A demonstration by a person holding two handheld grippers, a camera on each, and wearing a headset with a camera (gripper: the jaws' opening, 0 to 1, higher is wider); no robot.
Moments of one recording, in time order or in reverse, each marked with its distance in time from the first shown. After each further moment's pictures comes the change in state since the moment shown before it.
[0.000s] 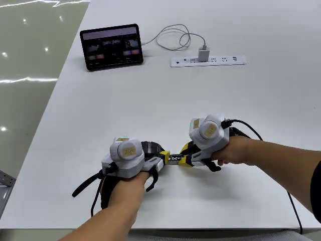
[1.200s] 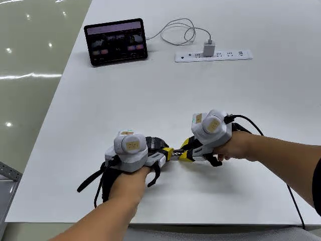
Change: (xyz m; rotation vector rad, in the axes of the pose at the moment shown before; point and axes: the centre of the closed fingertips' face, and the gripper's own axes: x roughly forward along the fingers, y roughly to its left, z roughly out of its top) left arm -0.002 0.005 0.002 0.026 0.026 -0.033; right arm 0.010 0.001 0.013 -0.012 -0.035 0.022
